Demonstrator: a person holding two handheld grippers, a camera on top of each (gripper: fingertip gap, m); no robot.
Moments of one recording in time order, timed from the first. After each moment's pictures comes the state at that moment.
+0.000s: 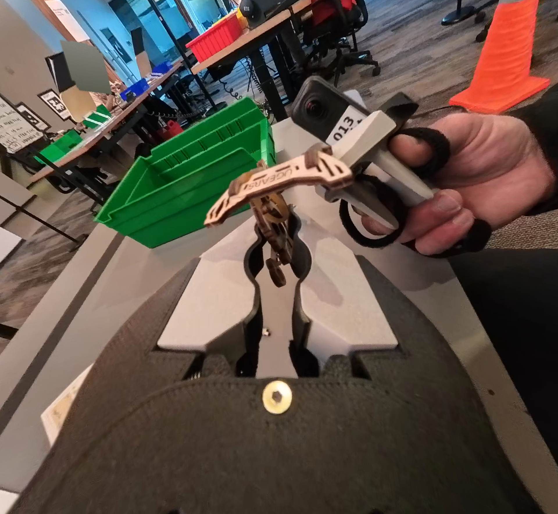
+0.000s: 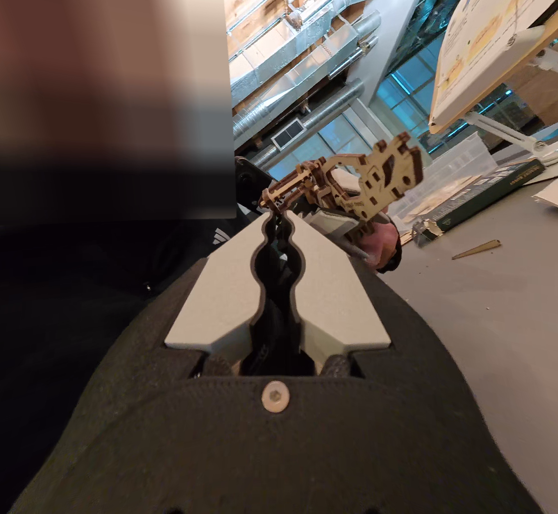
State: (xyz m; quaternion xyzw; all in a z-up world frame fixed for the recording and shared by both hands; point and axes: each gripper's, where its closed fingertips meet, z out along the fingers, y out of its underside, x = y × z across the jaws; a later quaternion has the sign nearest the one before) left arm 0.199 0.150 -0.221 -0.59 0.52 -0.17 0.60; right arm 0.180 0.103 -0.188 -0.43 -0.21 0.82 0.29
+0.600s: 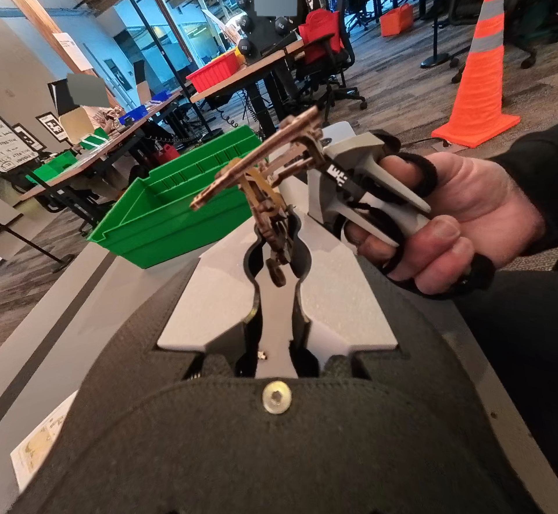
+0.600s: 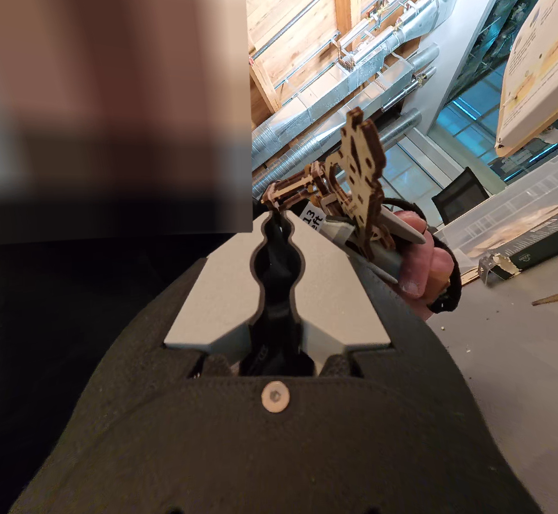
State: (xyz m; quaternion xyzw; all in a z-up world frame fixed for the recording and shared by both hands) left arm 0.205 0.148 -0.208 -0.56 0.51 -0.21 0.62; right arm 0.182 0.101 -0.166 -0.34 -0.17 0.89 0.27
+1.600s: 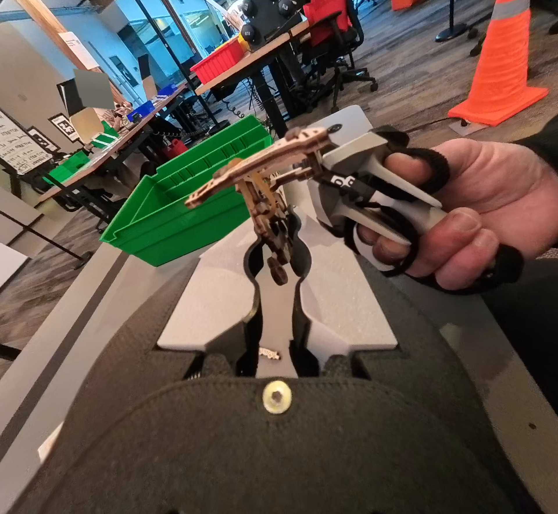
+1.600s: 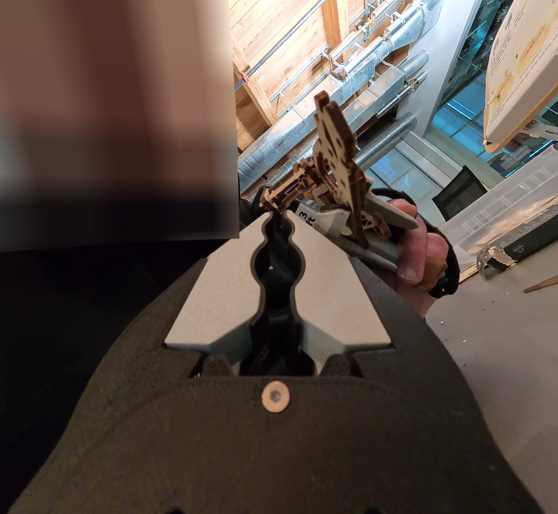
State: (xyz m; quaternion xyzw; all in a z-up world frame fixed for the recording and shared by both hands) left arm 0.209 0.160 -0.214 -0.56 0.52 -0.18 0.62; right arm 0.184 0.112 -0.172 -0.35 -0.14 0.89 0.25
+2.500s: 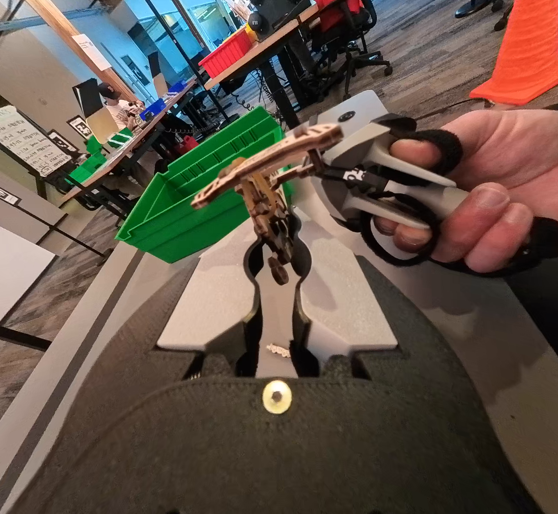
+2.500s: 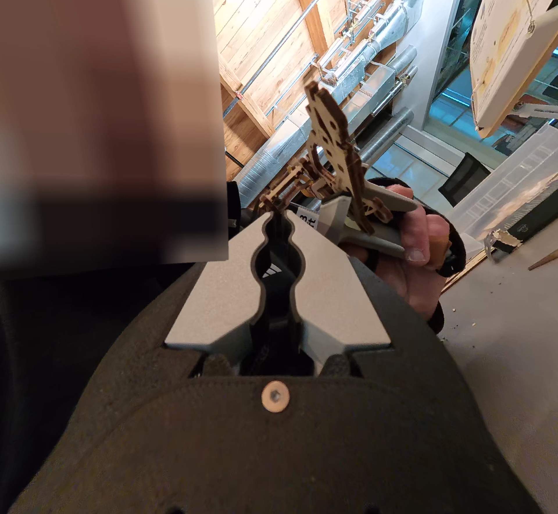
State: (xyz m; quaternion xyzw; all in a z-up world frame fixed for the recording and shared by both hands) left arm 0.208 0.171 -0.218 -0.56 0.53 -0.14 0.62; right arm 0.192 0.123 -0.178 -0.37 -0.10 0.90 0.20
